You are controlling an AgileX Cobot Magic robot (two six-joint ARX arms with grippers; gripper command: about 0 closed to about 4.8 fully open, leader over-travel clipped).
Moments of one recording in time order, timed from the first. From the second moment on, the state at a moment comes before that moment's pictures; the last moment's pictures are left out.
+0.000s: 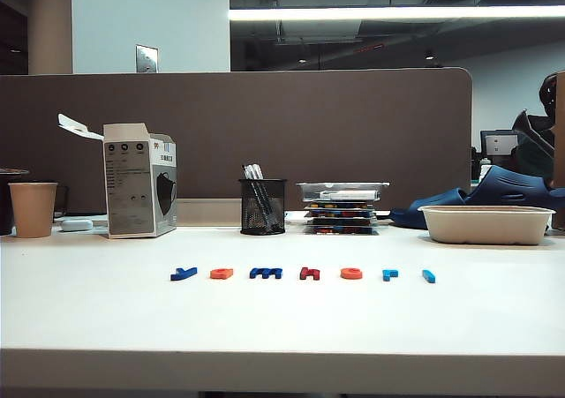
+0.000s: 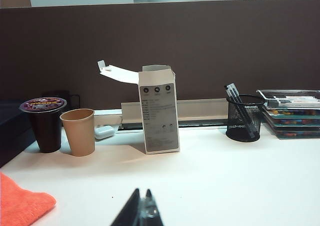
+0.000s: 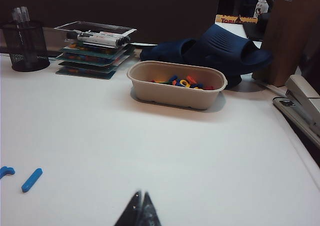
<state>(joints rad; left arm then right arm) -0.07 0.00 0.01 0.18 0.00 0.07 0.00 0.01 0.01 -0.07 -0.05 -0.05</state>
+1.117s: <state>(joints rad) -0.07 0.00 0.01 0.18 0.00 0.07 0.00 0.01 0.01 -0.07 -0.05 -0.05</state>
